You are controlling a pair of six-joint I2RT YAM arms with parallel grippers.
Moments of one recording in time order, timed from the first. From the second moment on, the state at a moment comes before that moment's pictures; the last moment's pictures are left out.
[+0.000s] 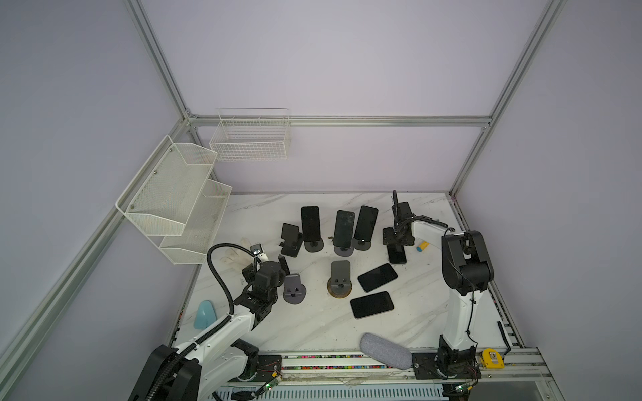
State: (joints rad) left arm -0.40 1.02 0.36 0.14 -0.63 -0.42; right arm 0.22 2.05 1.39 -0.49 0.07 0.21
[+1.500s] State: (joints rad) left arm -0.40 1.04 0.36 0.14 -0.66 -0.46; right arm 0.44 1.76 1.59 -0.55 0.24 0.63
